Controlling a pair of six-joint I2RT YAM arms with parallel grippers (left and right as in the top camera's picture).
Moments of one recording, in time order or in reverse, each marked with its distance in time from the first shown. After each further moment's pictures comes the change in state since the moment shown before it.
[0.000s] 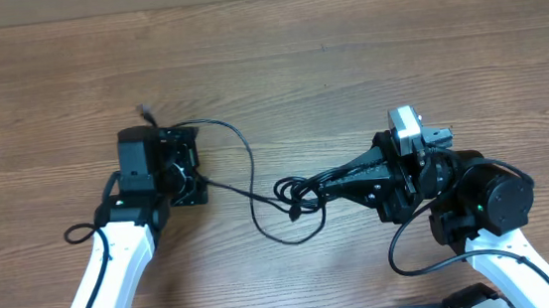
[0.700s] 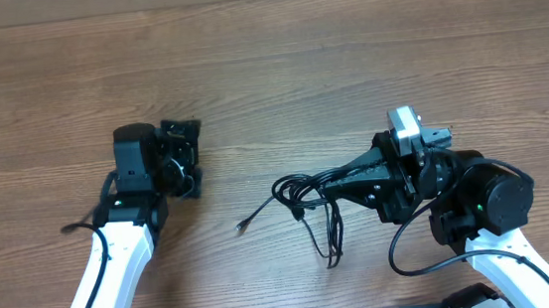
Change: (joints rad) left arm 0.008 0.000 0.000 0.089 0.027 0.234; right arm 0.000 0.000 0.000 -0.008 -0.006 0.000
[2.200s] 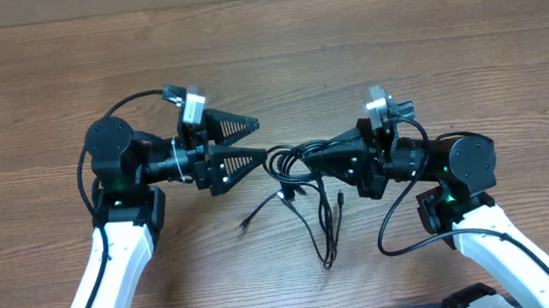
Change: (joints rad) left arm 0.000 0.000 -0.001 0.739 1.118 0.767; right arm 0.001 0.129 0.000 -0.216 0.078 -0.135
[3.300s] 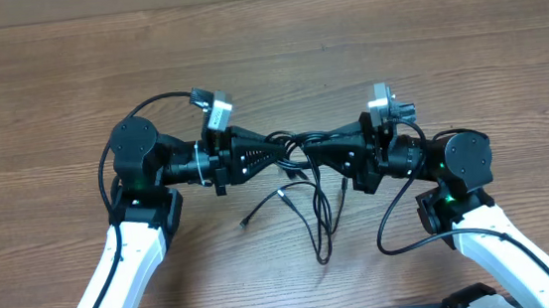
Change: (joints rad) left arm -0.114 0.000 0.000 0.002 -0.035 0.017; right arm 0.003 0.000 0.000 -0.058 0.084 -0.153
